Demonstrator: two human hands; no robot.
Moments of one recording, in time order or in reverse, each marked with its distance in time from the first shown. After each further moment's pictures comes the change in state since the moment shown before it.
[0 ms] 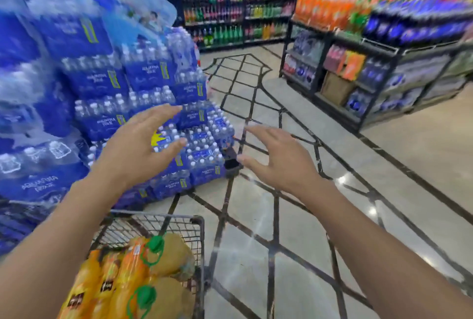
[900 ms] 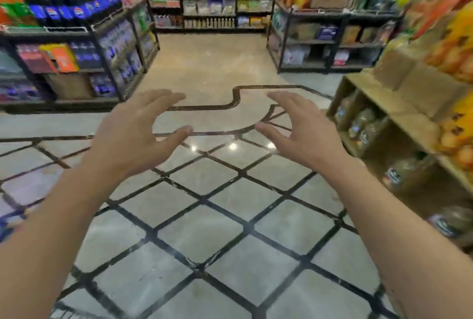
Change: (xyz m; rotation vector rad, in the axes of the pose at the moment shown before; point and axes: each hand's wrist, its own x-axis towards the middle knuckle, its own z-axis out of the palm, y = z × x) left_hand -0.100 0.283 0.047 -0.293 -0.413 1.056; right_hand -0.429 -0.100 -0.151 -0.460 0.532 1.104
